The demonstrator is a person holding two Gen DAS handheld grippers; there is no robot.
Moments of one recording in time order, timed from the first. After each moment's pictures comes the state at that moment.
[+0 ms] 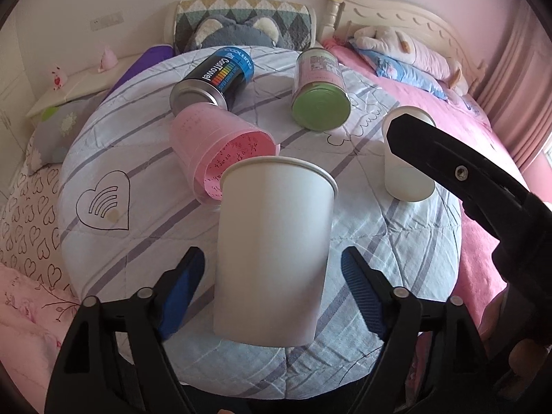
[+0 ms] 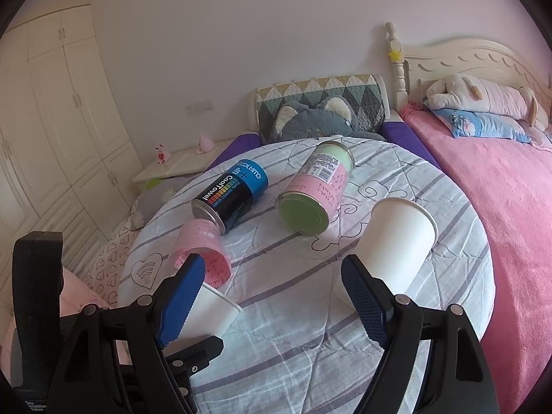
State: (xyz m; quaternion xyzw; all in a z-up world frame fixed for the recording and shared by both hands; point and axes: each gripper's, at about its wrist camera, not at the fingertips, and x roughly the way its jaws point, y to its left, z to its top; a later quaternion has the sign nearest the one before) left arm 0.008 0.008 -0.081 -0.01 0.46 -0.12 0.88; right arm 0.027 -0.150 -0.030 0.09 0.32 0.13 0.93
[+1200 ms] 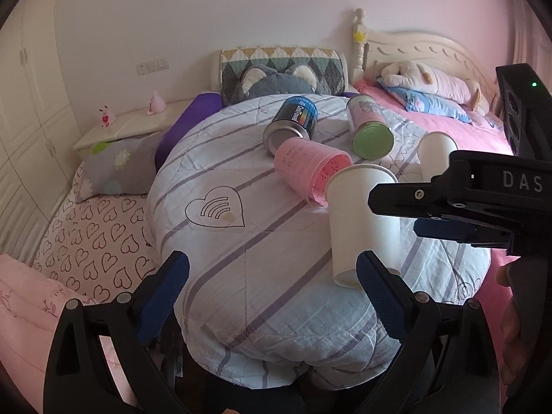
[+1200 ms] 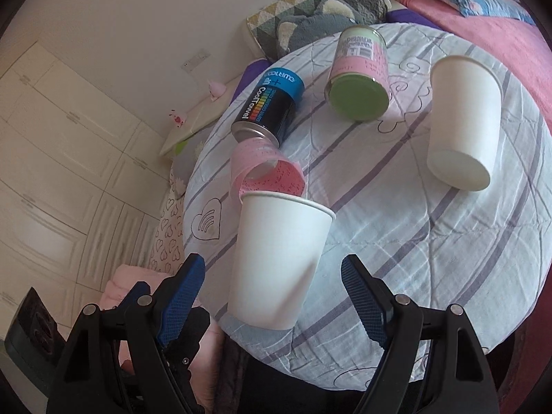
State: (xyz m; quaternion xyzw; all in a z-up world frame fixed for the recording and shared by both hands) left arm -0.048 0.072 -0.060 0.02 0.37 -0.05 0.93; right arm 0.031 -0.110 -0.061 0.25 0.49 0.18 0.82
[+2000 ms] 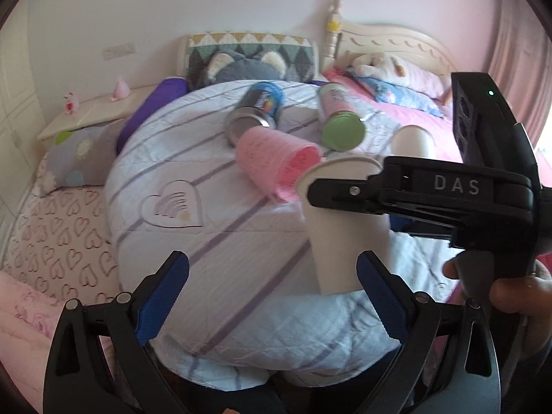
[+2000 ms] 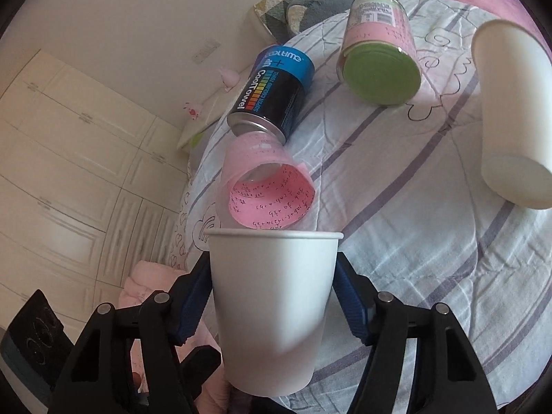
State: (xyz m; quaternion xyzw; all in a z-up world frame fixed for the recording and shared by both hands) left arm -0.031 0.064 -0.067 -0.01 0.40 -0.13 0.91; right arm 0.069 -0.103 -0.092 0.27 0.49 0.22 0.80
